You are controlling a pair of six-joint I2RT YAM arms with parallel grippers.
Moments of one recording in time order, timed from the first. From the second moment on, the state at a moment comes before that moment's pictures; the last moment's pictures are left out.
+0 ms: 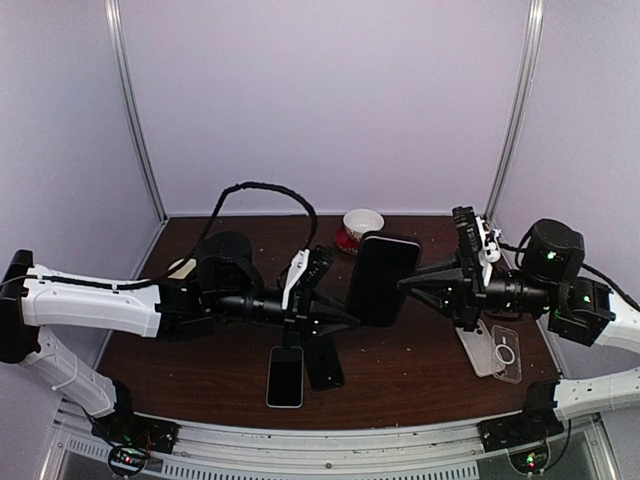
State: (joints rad) left arm -1.13 1.41 0.90 0.39 0.53 -0.06; right arm 1.00 0.79 0.77 0.00 -0.33 0.08
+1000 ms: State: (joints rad) left arm -1.14 1.42 0.97 -0.07 0.35 0.30; right arm 1.00 1.01 1.05 -0.43 -0.39 -0.23
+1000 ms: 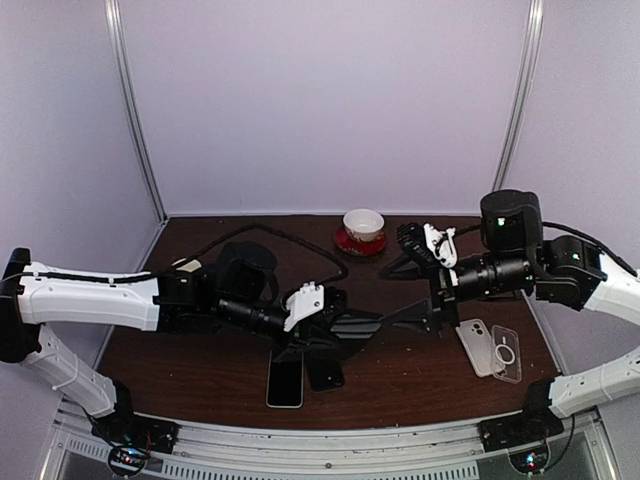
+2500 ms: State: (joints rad) left arm -1.14 1.37 0.93 0.09 0.40 0.12; right arm 0.98 0.96 0.89 -0.26 -0.34 -0.18
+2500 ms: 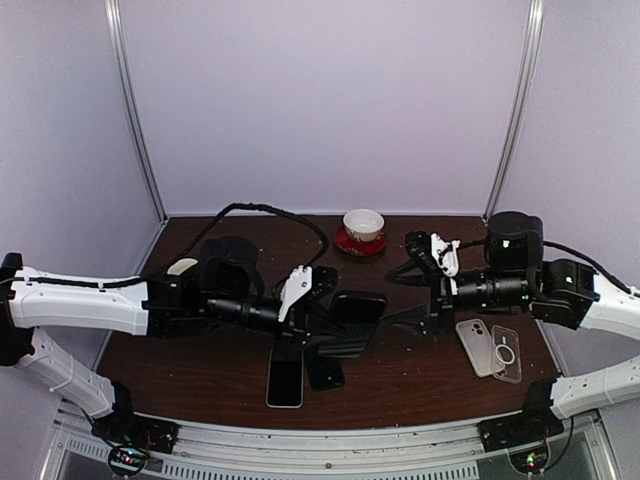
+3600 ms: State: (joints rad) left arm -1.14 1.35 0.88 0.24 0.43 0.04; right arm 0.98 1.01 0.80 0.02 -0.44 0.01
